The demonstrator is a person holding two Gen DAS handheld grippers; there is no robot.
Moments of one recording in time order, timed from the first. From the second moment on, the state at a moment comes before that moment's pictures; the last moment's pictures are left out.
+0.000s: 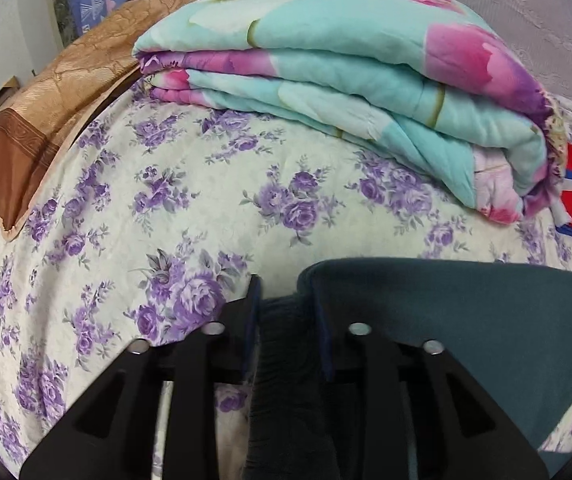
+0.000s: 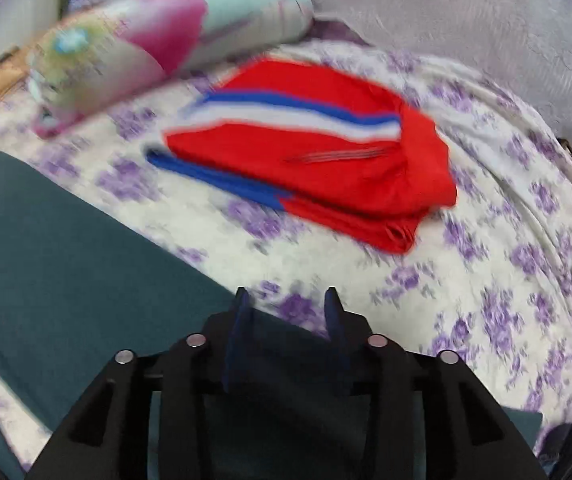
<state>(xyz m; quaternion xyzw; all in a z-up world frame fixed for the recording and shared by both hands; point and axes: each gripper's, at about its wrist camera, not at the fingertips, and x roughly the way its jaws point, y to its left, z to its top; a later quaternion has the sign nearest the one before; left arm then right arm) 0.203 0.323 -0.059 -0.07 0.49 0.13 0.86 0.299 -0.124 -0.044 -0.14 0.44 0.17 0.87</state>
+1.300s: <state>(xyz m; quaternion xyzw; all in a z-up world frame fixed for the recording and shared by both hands) -0.008 0.306 -0.049 -0.14 0.48 0.08 0.86 0.034 -0.114 -0.043 -0.13 0.44 0.40 0.79</state>
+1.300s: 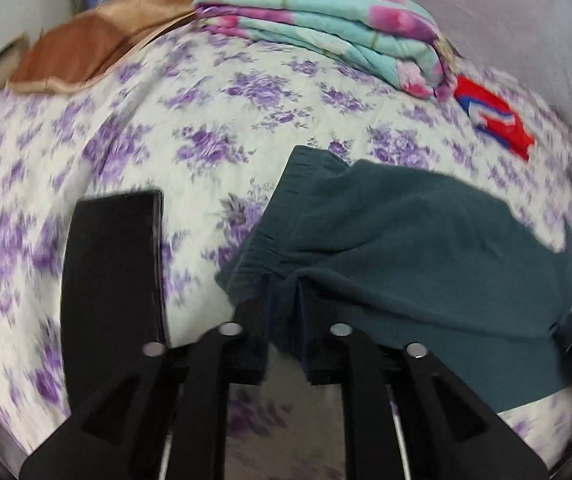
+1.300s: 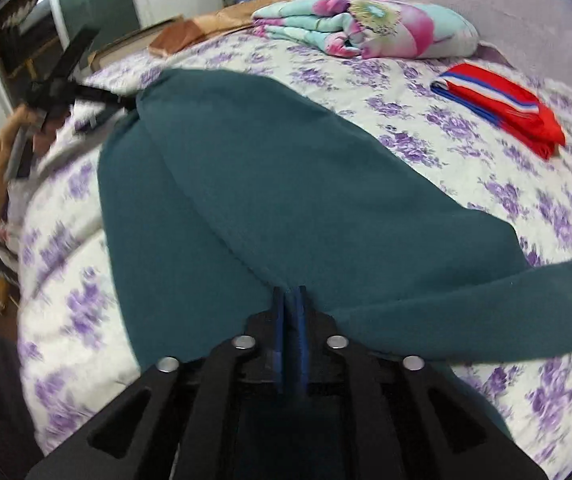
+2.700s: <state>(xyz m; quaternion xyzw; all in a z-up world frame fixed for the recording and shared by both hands) 0.022 0.332 -0.057 -0.39 0.52 0.17 0.75 0.017 -0.101 -0.038 -0.16 0.39 0.40 0.81</state>
